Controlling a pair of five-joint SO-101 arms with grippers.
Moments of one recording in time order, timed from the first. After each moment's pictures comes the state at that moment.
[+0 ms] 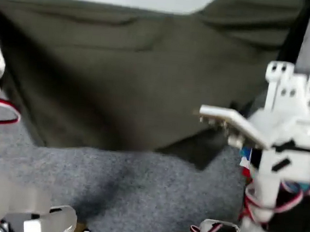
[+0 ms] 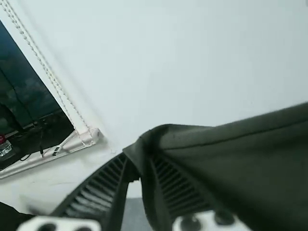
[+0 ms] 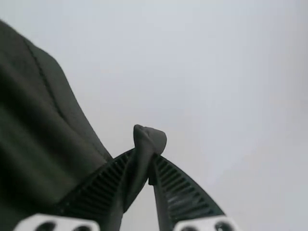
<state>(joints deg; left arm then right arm) -16.5 -12.2 -72.7 99.4 -18.3 1.2 -51.7 4.1 25.8 62.8</state>
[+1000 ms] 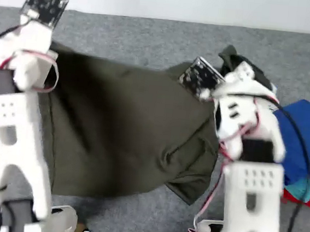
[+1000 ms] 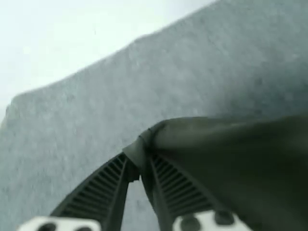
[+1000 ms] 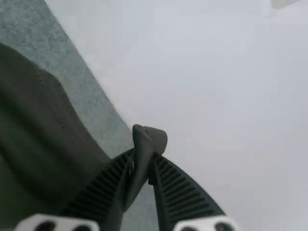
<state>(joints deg) -15.5 -11.6 -5.6 71.6 -23.7 -4.9 -37.1 30.5 28.0 56.7</state>
